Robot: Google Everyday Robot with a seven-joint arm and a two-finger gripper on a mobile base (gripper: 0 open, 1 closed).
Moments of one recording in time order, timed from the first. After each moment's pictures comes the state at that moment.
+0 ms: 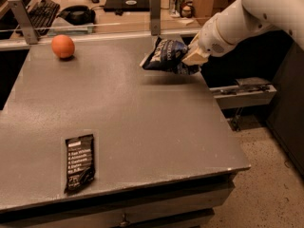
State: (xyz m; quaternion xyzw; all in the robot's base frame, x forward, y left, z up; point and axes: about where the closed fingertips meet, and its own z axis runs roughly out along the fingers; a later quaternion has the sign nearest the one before) arm 0.662 -0.117 0.902 -0.60 0.72 0.03 0.35
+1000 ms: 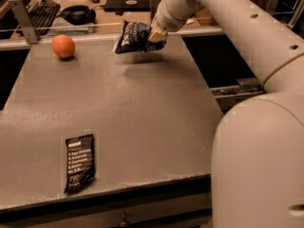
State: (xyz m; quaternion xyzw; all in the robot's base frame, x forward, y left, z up) arm 0.782 -0.016 0.912 -0.67 0.65 -0.02 0.36
